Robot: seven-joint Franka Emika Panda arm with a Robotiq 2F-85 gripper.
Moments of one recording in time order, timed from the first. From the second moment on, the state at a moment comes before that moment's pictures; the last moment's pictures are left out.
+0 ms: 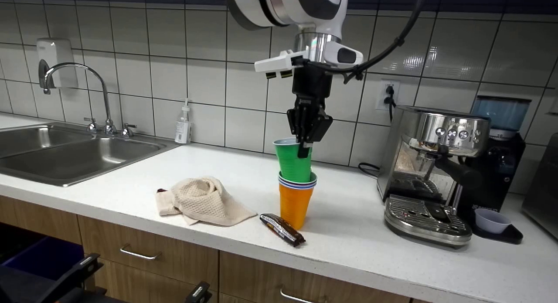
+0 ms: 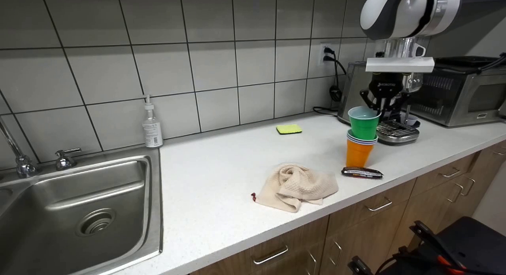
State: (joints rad) arm -0.26 0.00 -0.21 -2.34 -0.05 2.29 0.39
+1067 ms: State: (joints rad) arm -0.25 0.00 -0.21 -2.33 -0.04 2.29 0.39
